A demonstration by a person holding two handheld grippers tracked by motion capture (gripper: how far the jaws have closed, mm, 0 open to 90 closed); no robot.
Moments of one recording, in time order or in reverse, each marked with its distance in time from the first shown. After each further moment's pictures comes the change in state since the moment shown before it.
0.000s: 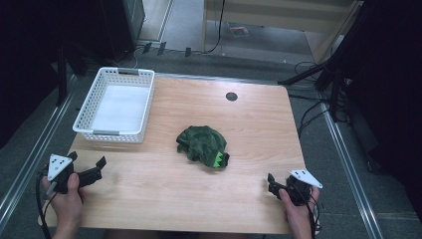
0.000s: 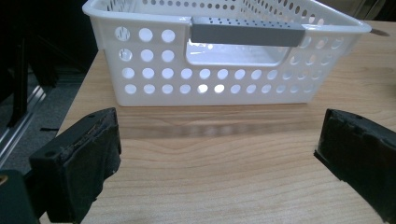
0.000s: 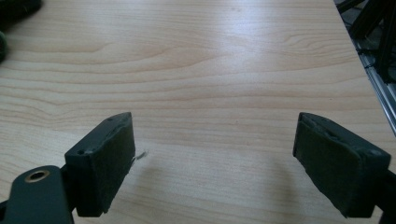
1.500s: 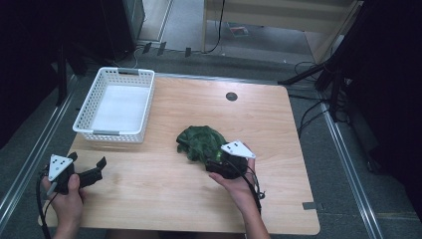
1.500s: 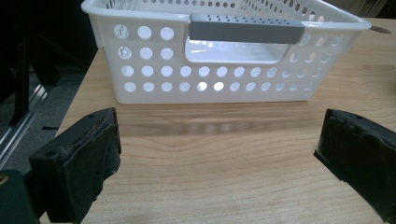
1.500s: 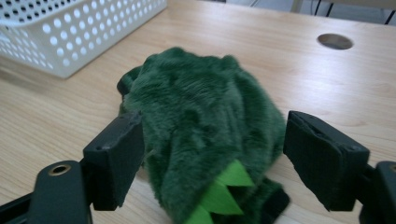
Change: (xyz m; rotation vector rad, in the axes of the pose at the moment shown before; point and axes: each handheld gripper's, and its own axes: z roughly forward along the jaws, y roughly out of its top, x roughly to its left) left arm -0.002 -0.001 -0.001 0.005 0.004 0.002; right arm 0.176 0.079 0.025 -0.109 0.306 -0.163
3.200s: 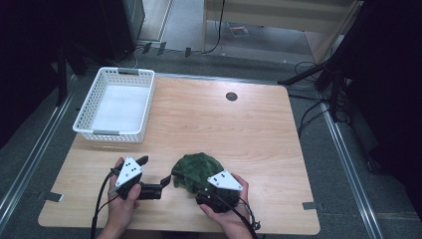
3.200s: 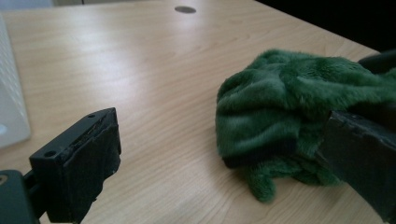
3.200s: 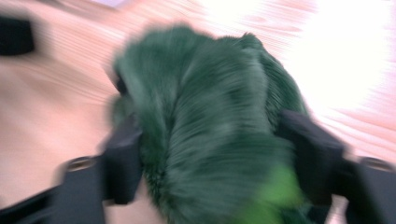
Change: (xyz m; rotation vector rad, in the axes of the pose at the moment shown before) left arm -0.159 0.013 0.012 0.086 -0.462 0.184; right arm 0.054 -0.041 -0.048 0.112 0.044 -0.050
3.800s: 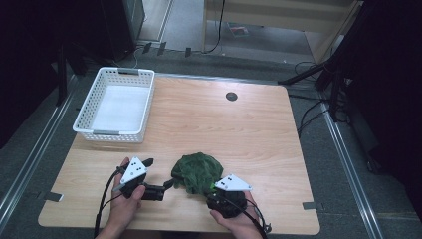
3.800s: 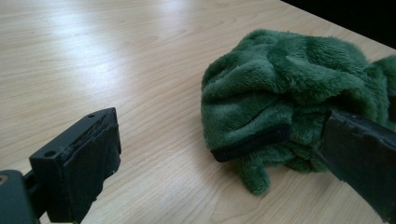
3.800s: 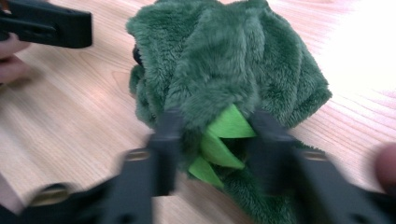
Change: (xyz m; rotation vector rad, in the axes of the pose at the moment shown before) left arm 0.000 -0.002 0.007 0.043 -0.062 0.001; right arm -0.014 -0.008 -0.014 0.084 0.101 -0.012
